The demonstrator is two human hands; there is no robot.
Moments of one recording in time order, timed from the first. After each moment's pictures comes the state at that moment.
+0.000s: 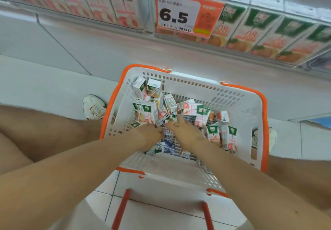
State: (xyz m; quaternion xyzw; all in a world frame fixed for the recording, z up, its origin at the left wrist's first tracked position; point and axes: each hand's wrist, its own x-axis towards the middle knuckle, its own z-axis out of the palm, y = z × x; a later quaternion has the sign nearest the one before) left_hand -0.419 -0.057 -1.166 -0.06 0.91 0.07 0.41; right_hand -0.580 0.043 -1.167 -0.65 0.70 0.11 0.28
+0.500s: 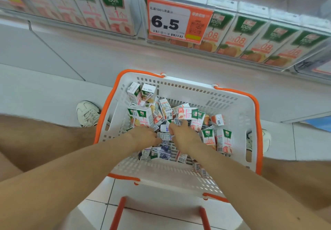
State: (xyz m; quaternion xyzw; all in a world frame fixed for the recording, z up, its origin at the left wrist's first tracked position) left_hand -0.418 -0.070 -1.176 0.00 0.93 0.03 0.35; right_hand -0.586 0.045 -1.166 -0.55 0.76 0.07 0.33
